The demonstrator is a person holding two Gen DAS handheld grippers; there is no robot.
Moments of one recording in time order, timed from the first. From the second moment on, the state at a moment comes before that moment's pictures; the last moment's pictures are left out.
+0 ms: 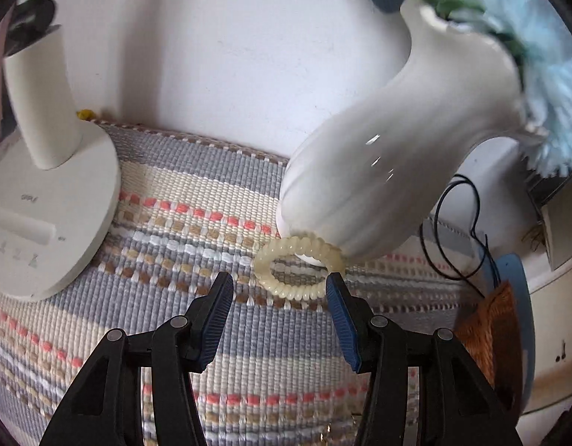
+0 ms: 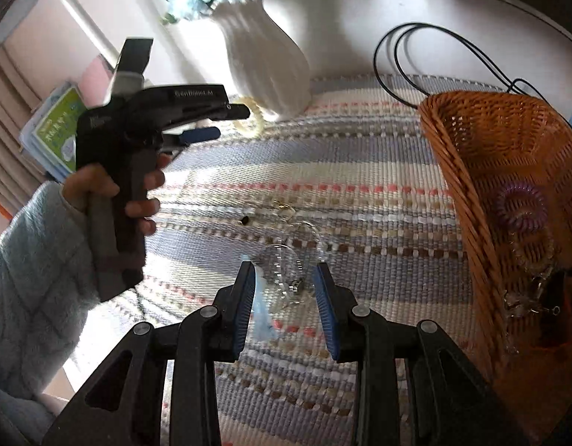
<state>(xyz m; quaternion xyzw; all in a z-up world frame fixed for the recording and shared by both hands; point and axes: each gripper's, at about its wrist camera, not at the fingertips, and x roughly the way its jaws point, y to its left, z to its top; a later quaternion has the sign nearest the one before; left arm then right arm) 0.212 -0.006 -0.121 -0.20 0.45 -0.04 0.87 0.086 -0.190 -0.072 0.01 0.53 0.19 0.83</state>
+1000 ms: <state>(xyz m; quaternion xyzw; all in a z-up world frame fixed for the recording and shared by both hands) 0.173 0.012 -0.097 -0.22 0.38 -0.11 0.89 0.115 -0.185 -0.084 -0.01 0.48 0.17 0.86</state>
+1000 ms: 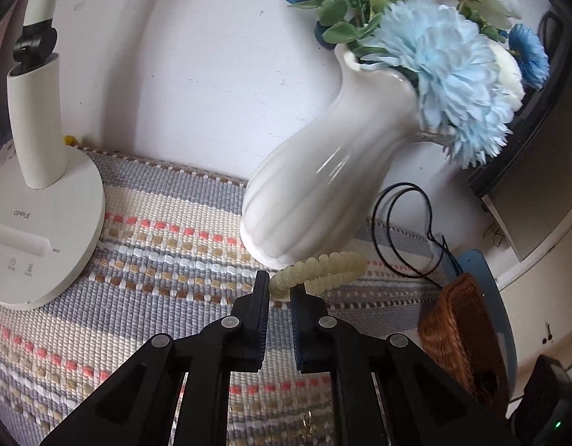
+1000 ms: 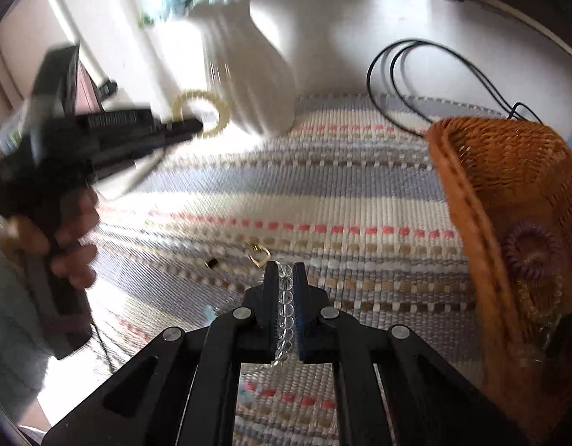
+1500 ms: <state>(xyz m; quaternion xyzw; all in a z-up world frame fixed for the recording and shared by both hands) 0.158 -0.014 -0.074 -0.21 0.37 -0.16 0.89 0.098 -0.209 -0.017 0.05 0.42 0.17 0.89</state>
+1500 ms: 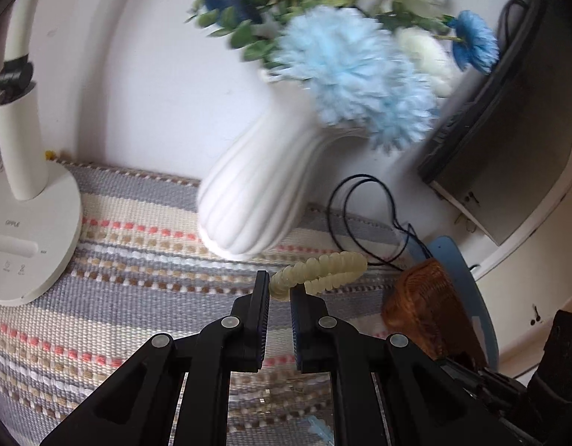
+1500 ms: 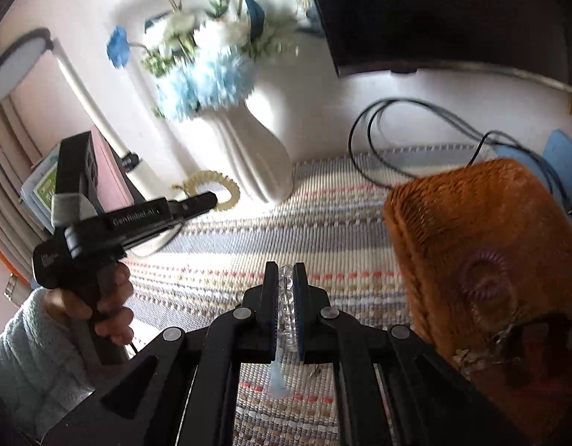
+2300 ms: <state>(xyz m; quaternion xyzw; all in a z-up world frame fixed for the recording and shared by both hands) 0.157 -0.069 -0.027 -0.18 0.35 -0.22 0.89 0.079 -0.241 -0.064 0.07 0.49 0.12 0.86</state>
